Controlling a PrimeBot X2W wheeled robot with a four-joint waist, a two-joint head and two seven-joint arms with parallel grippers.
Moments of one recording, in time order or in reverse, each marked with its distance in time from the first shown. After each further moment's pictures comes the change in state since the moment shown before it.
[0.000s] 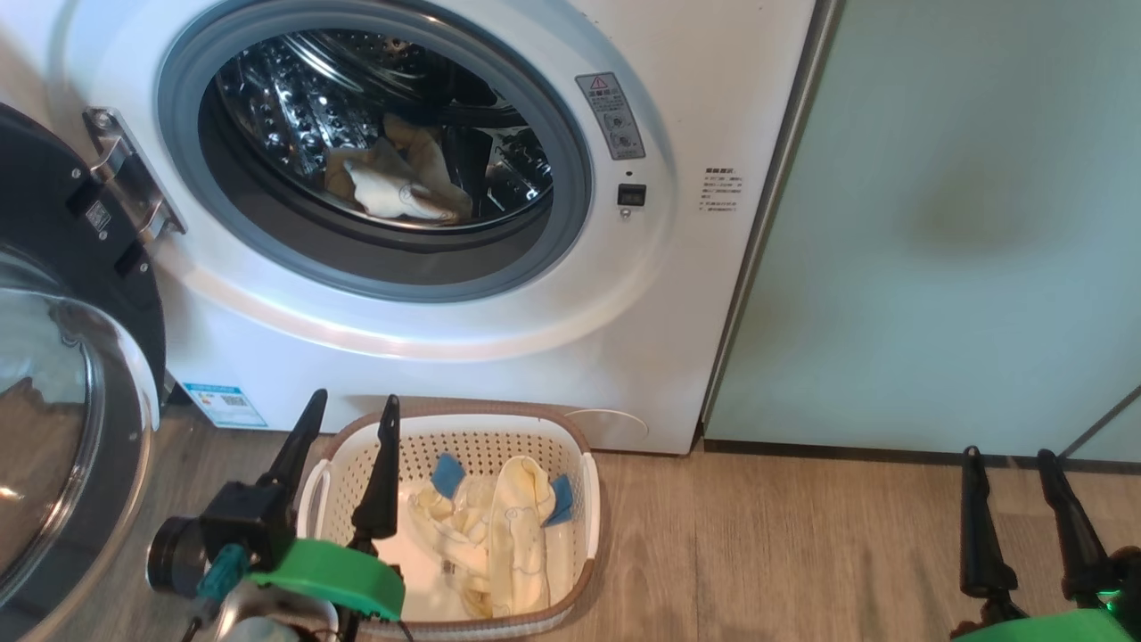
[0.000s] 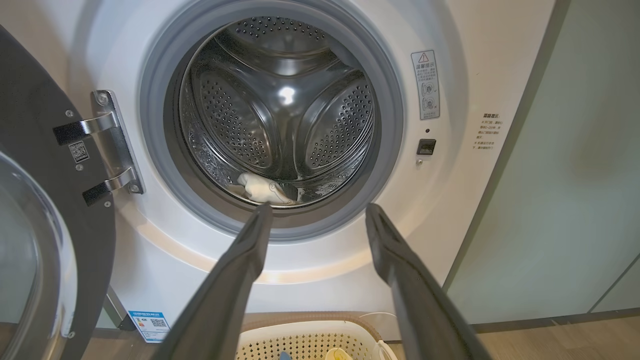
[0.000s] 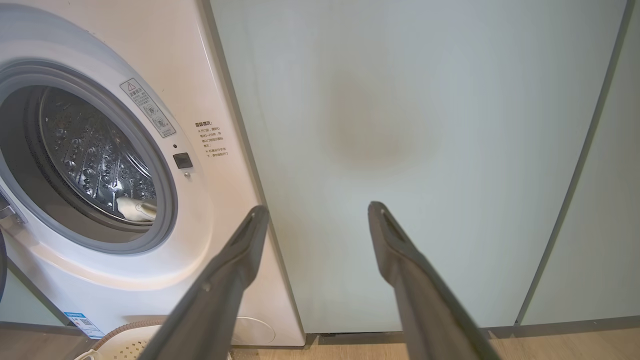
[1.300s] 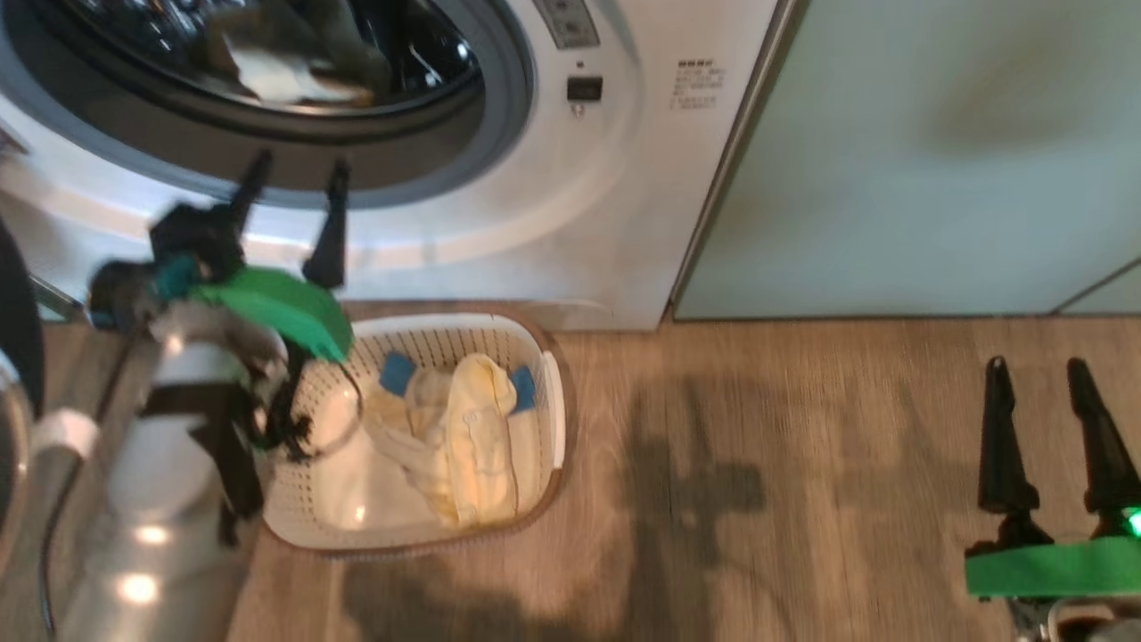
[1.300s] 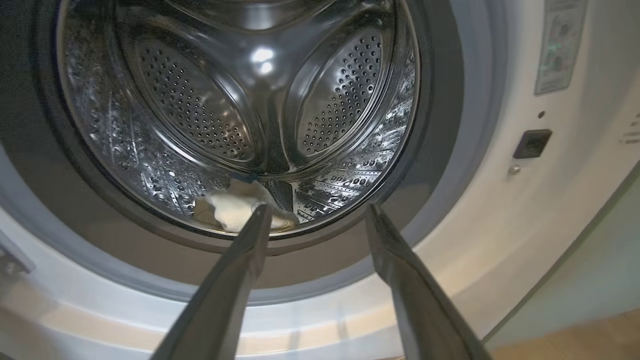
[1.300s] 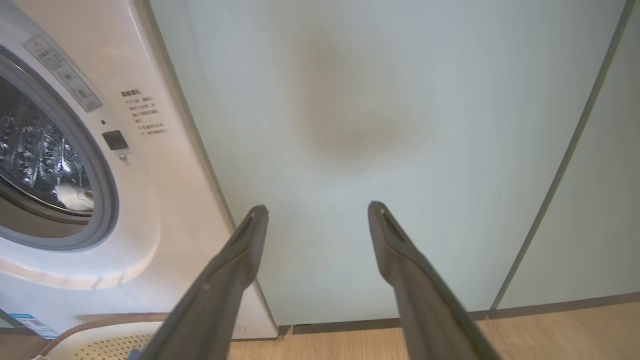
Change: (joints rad) left arm -0.574 0.110 -0.013 0.426 -0.040 -0.034 0.034; right arm -0.120 0.000 -0.009 -0.040 -0.008 0.000 0.000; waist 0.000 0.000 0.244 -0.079
